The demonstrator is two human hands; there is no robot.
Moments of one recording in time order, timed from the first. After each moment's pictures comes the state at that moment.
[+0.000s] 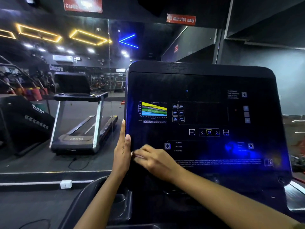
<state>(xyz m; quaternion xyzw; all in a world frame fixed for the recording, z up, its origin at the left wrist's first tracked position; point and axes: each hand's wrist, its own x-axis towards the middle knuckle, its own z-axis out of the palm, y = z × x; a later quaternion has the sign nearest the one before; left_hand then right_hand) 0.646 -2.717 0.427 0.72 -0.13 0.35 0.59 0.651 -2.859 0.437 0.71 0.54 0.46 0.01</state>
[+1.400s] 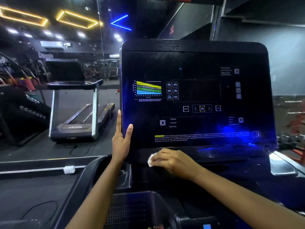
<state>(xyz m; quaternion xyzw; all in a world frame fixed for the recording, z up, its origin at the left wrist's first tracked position) 0.632 -2.719 0.394 0.74 -0.08 0.33 0.58 0.610 -2.930 0.377 0.78 0.54 0.32 -0.05</state>
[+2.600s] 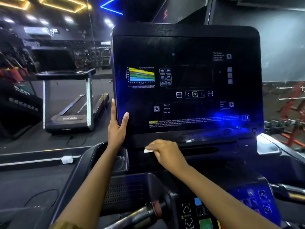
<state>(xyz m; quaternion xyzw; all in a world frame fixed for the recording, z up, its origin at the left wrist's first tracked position) 0.626 -2.722 0.396 0.76 -0.07 0.32 0.56 0.569 -2.902 0.367 0.87 0.31 0.26 -0.26</state>
